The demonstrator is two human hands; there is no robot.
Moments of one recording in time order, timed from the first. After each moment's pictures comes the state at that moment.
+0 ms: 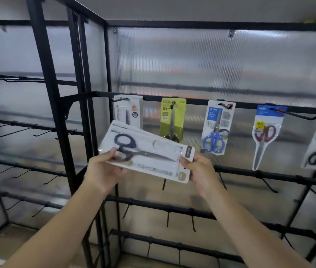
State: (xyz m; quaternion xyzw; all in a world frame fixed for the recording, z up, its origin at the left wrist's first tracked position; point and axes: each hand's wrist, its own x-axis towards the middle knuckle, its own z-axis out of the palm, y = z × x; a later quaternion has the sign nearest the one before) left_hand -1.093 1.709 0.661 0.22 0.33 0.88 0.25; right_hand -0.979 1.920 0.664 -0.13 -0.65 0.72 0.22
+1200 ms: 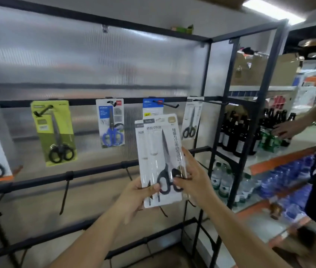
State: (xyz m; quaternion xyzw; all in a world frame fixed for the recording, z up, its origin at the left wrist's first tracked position) left_hand -0.949 1.937 0.613 0.39 0.47 0.63 0.48; right_hand -0.795 2.030 0.650 -0.28 -0.73 0.48 0.39
